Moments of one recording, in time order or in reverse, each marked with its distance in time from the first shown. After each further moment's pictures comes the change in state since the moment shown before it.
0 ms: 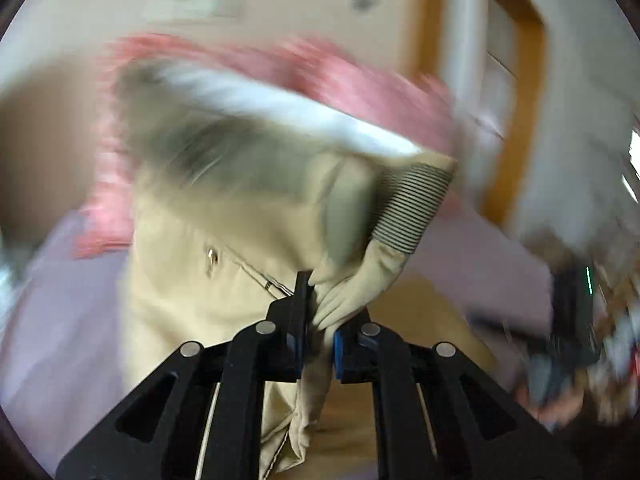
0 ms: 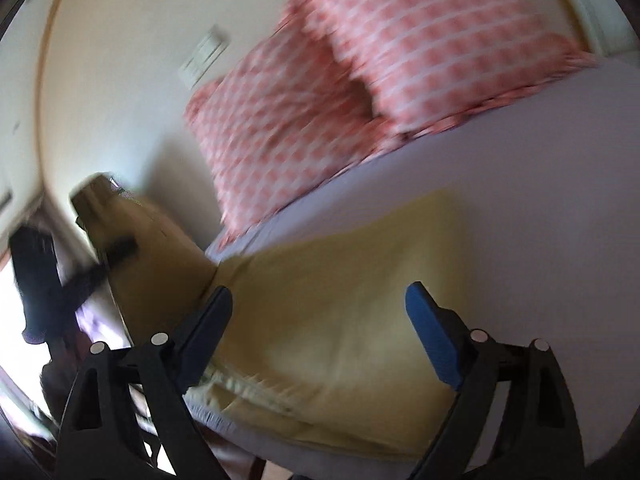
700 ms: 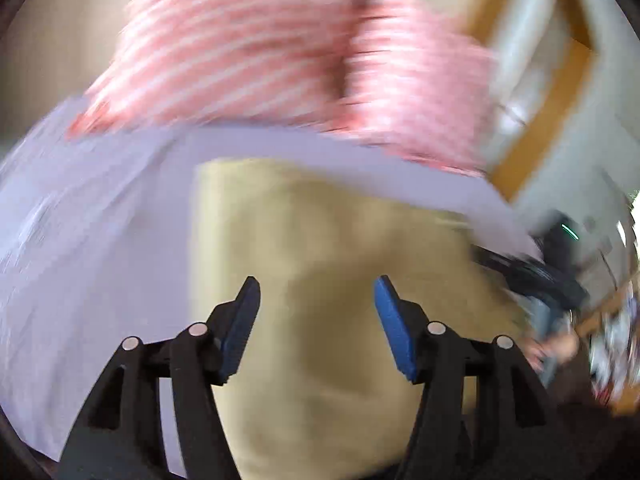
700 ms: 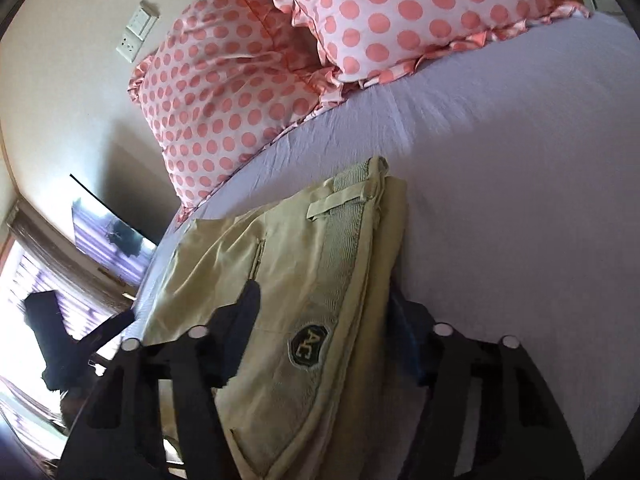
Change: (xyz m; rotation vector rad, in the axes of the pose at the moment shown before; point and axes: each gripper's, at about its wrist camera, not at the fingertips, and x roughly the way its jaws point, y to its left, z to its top) left arm 0.035 0.123 -0.035 -0.355 0.227 0.018; right arm 0.061 -0.052 0.030 0.065 0.259 -0.059
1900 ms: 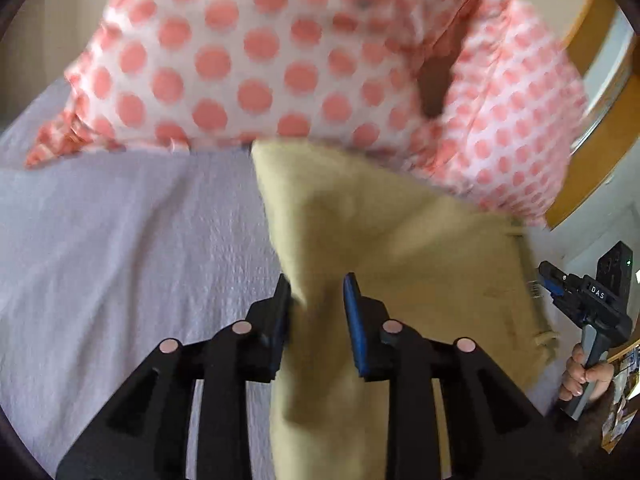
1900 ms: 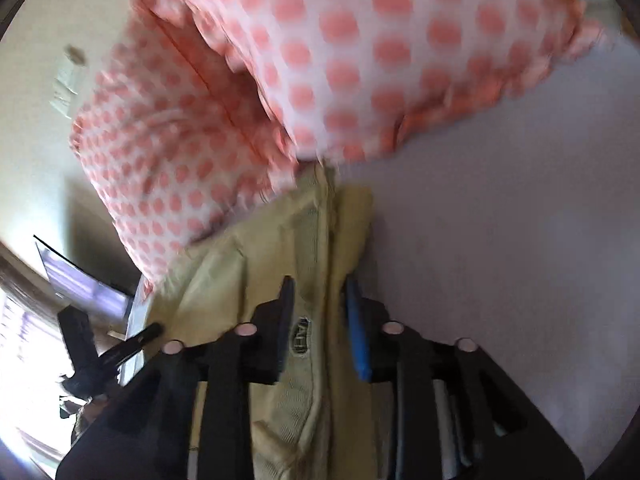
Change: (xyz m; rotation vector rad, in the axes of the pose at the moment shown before) left arm 0.080 0.019 0.099 -0.048 0.015 0.044; right arm 0.033 -0.005 0.121 0.068 -0.079 -0.097
